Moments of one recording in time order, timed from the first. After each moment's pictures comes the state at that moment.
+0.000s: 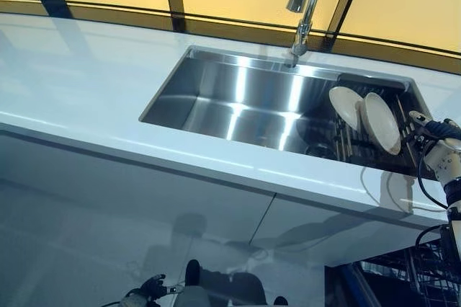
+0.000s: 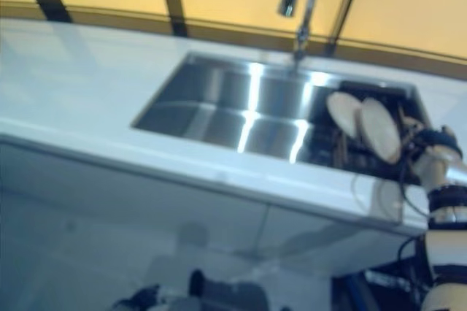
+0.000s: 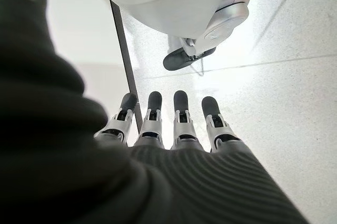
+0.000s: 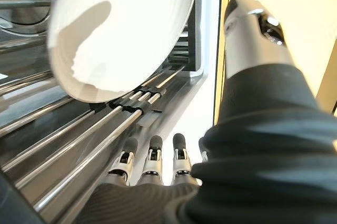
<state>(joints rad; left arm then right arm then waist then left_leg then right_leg) 0.01 0.35 -0.39 1.08 -0.07 -0.01 -0.04 -0.75 -0.89 0.06 0.95 0.79 0.31 -0.36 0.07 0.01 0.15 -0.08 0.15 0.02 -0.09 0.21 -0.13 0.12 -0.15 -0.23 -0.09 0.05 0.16</state>
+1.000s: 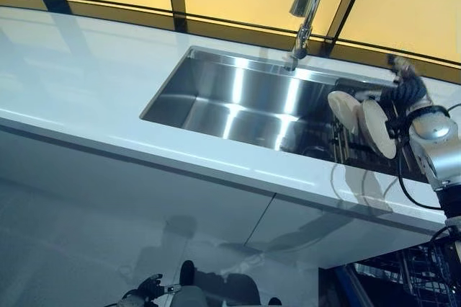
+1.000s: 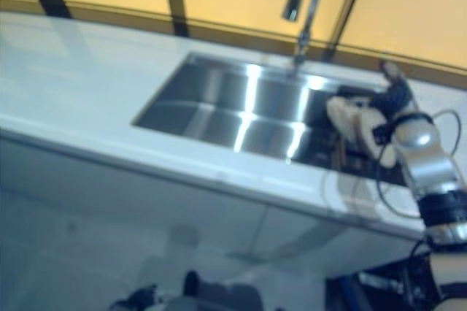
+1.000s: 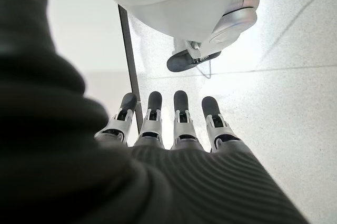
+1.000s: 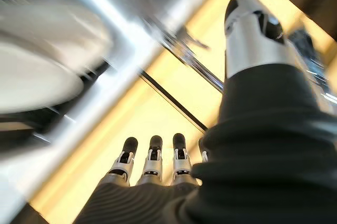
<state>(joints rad) 0.04 0.34 -0.32 1.07 -0.05 -0.01 -0.03 -0.58 -0.92 0.15 0.32 0.27 0.33 -0.01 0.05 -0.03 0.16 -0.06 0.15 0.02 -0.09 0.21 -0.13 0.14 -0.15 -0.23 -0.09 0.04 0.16</state>
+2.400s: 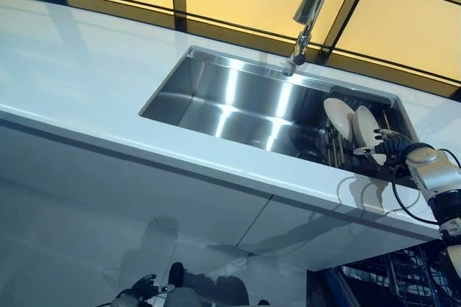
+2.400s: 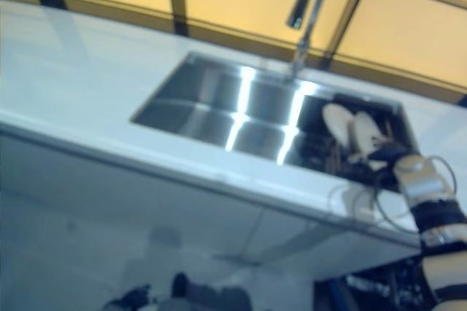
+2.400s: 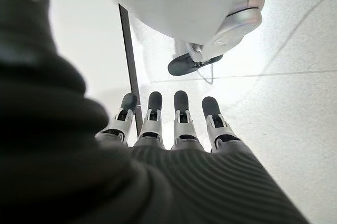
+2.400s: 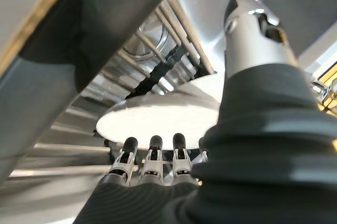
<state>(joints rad) 0.03 0.38 -0.32 1.06 -0.05 0.01 -0.03 -0.60 -0.88 0.25 0.61 0.21 0.49 0.16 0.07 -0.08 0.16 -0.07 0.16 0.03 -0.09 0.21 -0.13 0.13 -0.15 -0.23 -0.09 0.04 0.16</state>
